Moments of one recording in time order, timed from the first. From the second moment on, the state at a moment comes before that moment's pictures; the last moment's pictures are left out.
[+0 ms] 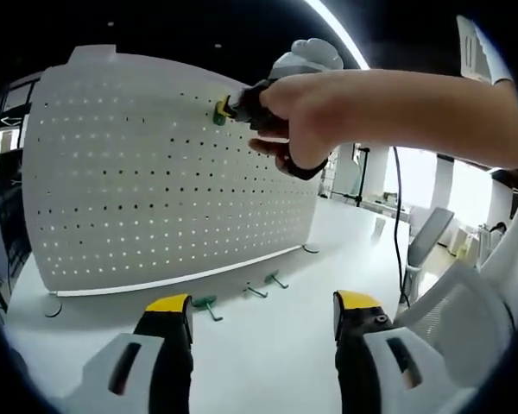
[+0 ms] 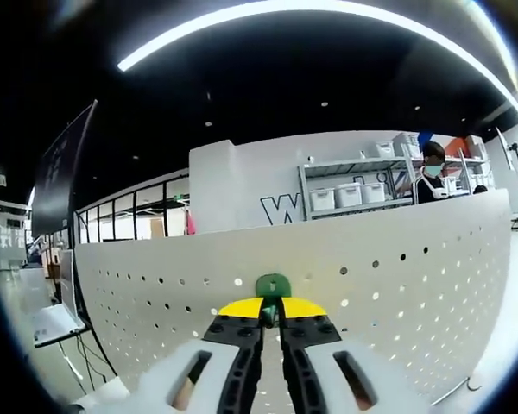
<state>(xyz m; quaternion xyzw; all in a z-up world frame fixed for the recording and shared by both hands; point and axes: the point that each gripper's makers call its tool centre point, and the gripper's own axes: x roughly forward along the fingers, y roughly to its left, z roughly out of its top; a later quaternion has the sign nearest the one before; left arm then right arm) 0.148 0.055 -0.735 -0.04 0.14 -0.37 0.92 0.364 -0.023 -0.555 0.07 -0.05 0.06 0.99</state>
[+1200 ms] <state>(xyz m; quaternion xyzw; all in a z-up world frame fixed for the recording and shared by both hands) 0.148 0.054 -0.740 -0.02 0.15 -0.37 0.92 0.343 0.003 -0.556 0.06 -0.05 0.23 0.97</state>
